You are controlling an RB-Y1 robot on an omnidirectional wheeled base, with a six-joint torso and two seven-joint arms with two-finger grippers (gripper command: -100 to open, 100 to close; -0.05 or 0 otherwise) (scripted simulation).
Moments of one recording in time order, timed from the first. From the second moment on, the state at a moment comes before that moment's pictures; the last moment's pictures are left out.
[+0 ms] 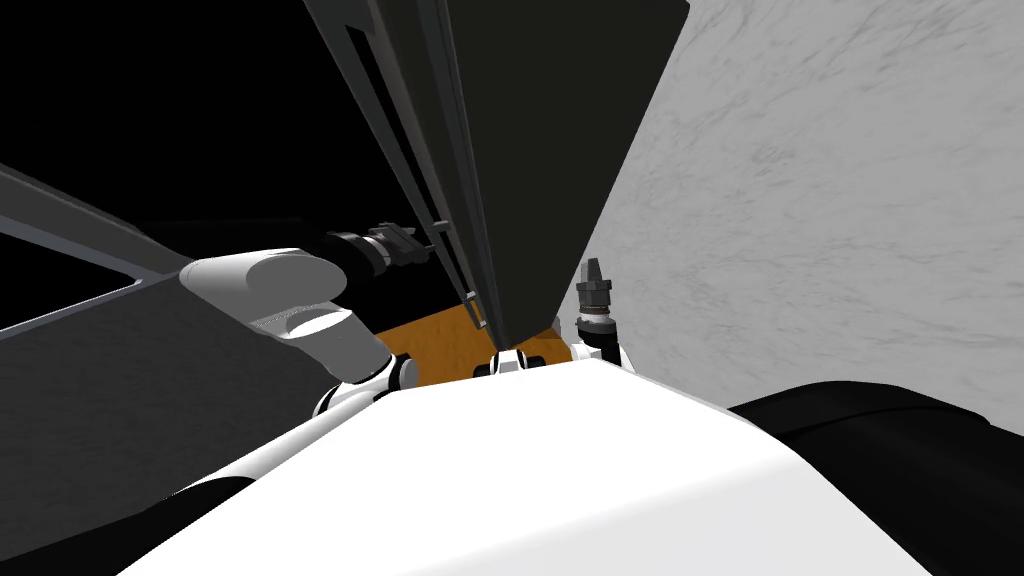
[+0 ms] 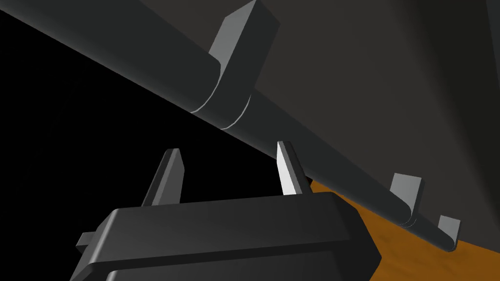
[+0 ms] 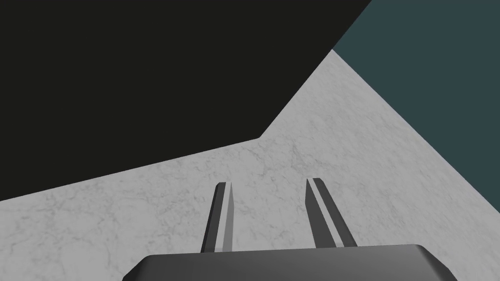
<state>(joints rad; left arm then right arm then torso) -0.47 0.28 0.37 -2.34 0.57 1.48 0.74 0.54 0.00 0.02 -2.20 0.11 -0.63 0.13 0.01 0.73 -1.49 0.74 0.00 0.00</state>
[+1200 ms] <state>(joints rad) -0.49 0.25 0.33 -2.37 0.74 1.51 0.71 0.54 0.00 0.02 -2.20 0.11 -0.63 0.13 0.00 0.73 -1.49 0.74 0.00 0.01</state>
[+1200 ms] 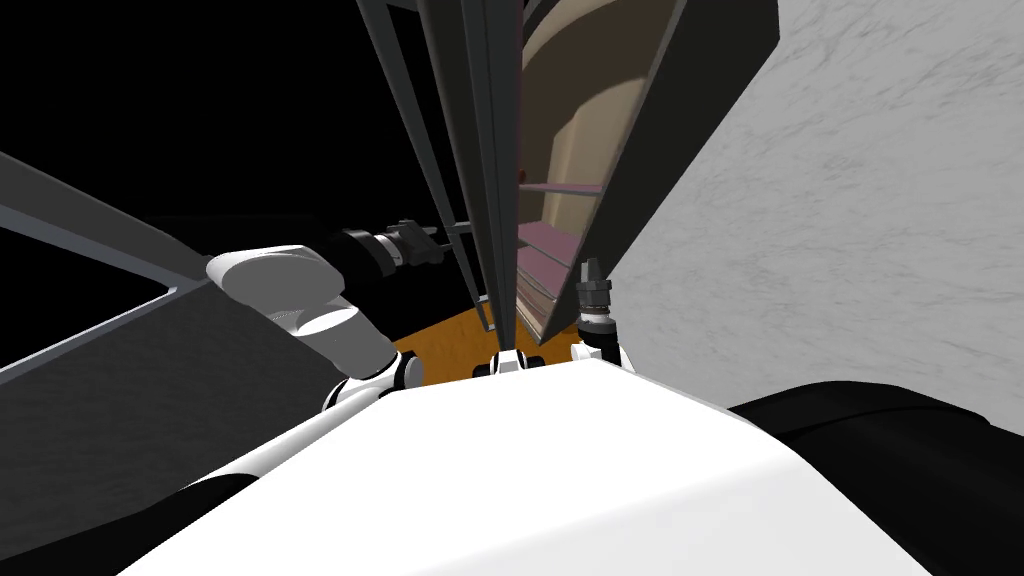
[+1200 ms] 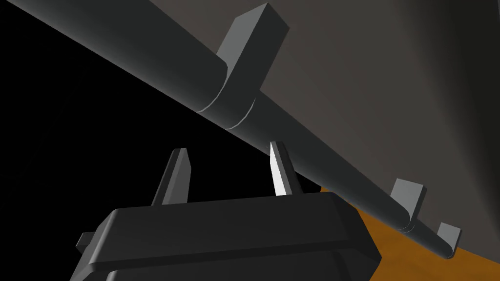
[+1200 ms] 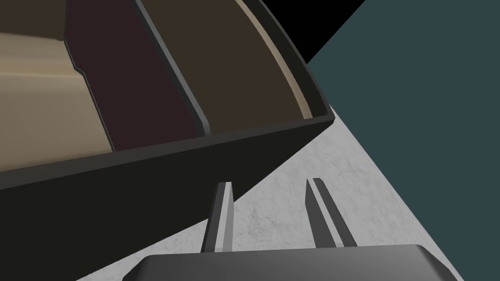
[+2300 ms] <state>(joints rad) -0.49 0.22 0.30 -2.40 0.84 1.54 0.70 0.54 0.00 0.02 -2.20 0.11 -0.63 0.13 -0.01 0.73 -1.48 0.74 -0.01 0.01</state>
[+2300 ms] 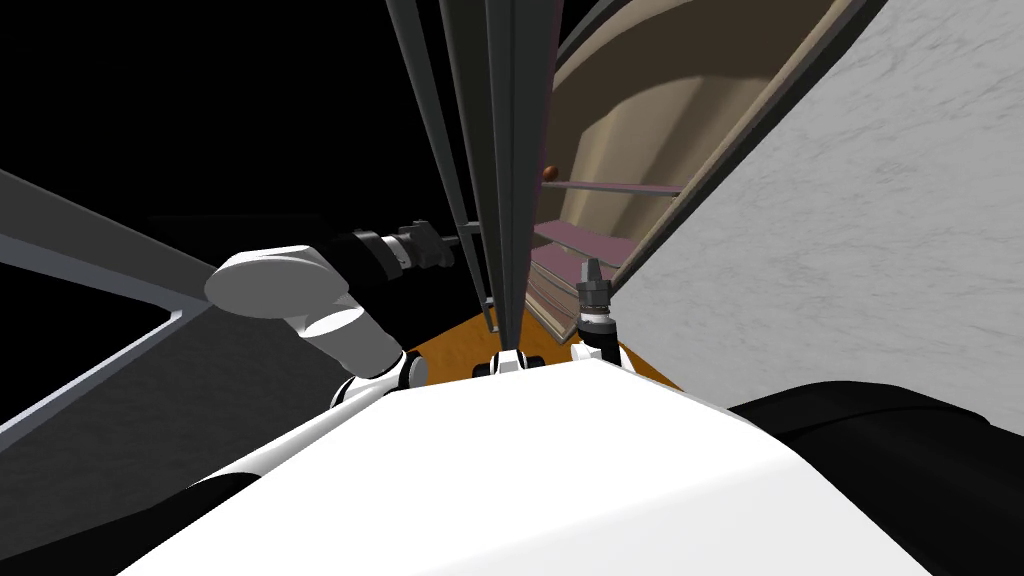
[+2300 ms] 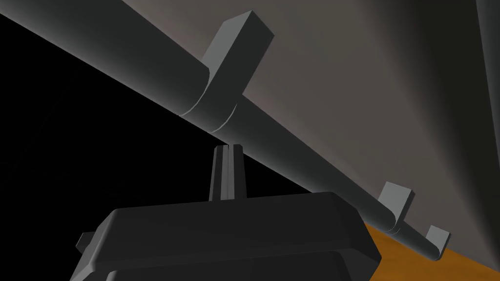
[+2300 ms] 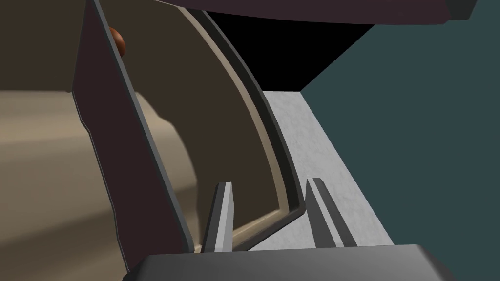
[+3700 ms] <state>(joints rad) -0.52 0.19 0.27 -2.41 0.93 1.54 0.69 0.54 0.00 0.02 -2.20 0.11 -0.63 0.13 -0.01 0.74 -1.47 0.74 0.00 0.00</state>
